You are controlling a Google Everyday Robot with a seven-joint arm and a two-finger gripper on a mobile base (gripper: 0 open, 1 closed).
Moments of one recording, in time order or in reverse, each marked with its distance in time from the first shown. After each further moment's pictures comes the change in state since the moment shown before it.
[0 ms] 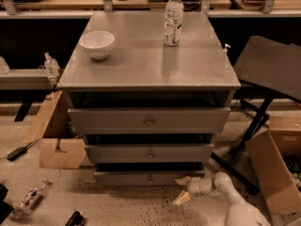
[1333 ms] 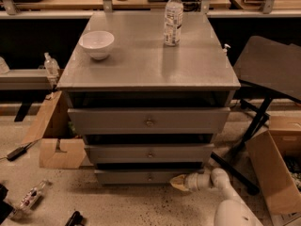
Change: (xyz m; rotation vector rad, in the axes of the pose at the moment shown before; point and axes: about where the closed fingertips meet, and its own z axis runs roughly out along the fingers) arm -0.011 -0.016 0.015 -0.016 -0.020 -0.034
